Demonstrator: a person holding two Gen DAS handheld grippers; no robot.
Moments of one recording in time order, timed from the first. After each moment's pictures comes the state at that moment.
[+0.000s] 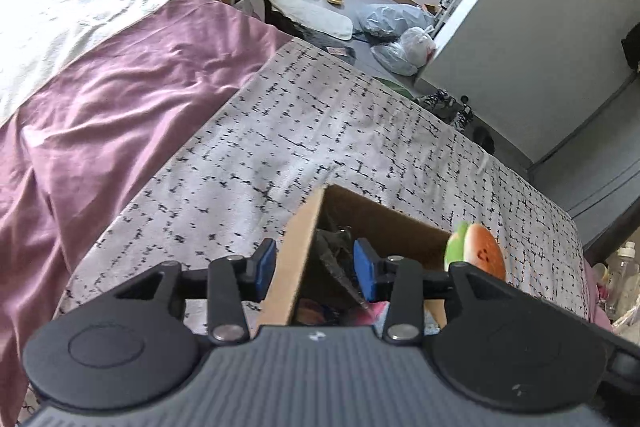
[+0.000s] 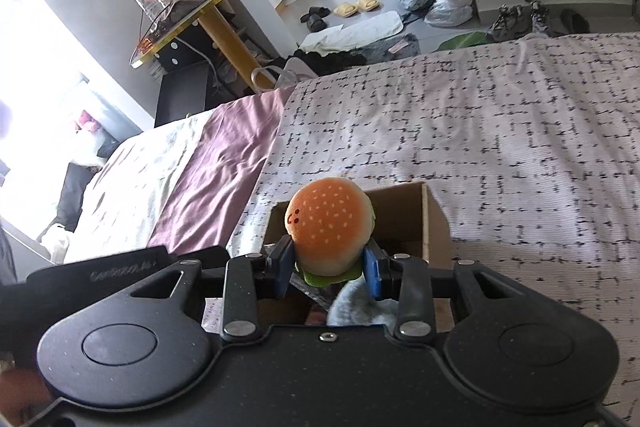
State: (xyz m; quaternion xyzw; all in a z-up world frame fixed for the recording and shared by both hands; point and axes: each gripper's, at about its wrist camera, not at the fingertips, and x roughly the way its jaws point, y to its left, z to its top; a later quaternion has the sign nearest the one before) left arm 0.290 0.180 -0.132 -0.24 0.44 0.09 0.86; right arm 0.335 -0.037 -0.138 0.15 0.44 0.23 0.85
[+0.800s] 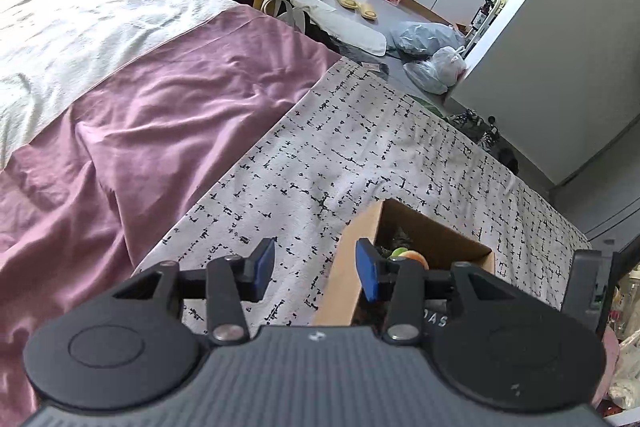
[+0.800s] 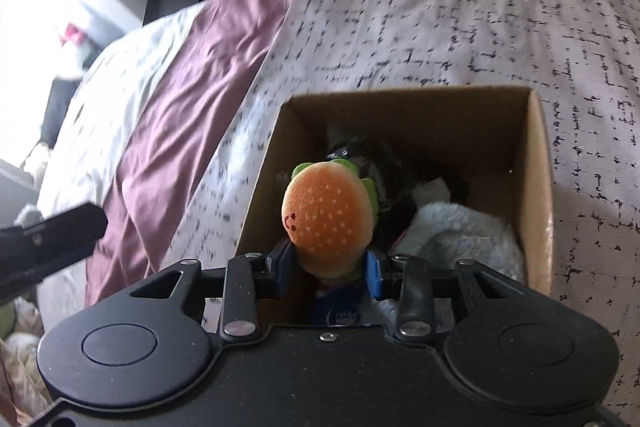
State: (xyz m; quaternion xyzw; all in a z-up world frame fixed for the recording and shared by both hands) left arm 0.256 0.215 -0.114 -0.24 0.43 0.14 0.86; right arm 0.351 0.041 -0.195 0.07 0.56 0.25 0.79
